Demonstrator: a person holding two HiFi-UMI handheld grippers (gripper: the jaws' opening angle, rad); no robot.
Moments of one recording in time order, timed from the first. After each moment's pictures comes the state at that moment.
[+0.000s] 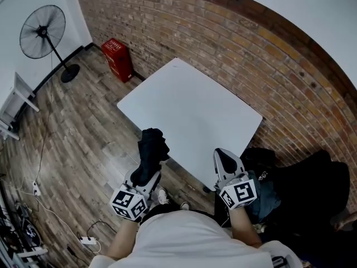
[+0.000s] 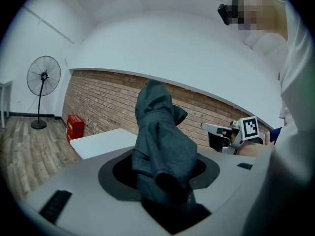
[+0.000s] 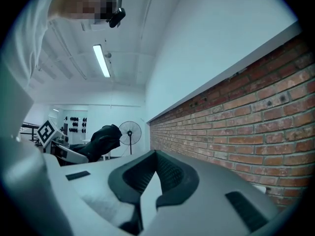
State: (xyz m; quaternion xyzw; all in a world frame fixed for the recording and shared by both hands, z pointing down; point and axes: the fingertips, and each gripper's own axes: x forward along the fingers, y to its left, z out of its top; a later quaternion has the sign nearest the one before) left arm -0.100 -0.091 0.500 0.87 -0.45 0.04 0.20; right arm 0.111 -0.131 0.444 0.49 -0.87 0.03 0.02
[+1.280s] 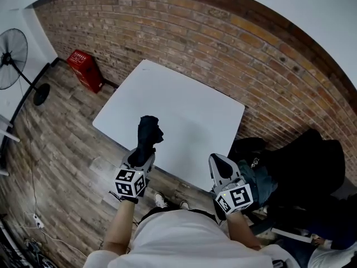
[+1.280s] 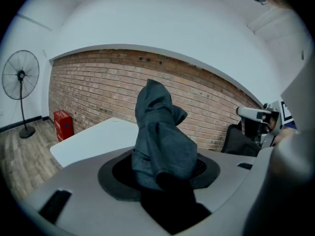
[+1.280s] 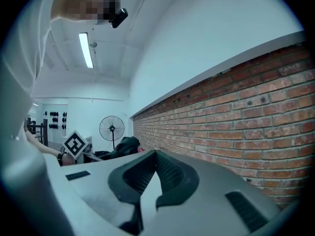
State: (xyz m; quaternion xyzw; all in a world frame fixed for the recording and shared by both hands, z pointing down) left arm -0.067 -0.238 0.570 0.88 -0.39 0.15 0.21; right arm 0.138 -0.150 0.461 0.58 -0.81 0.05 0.04
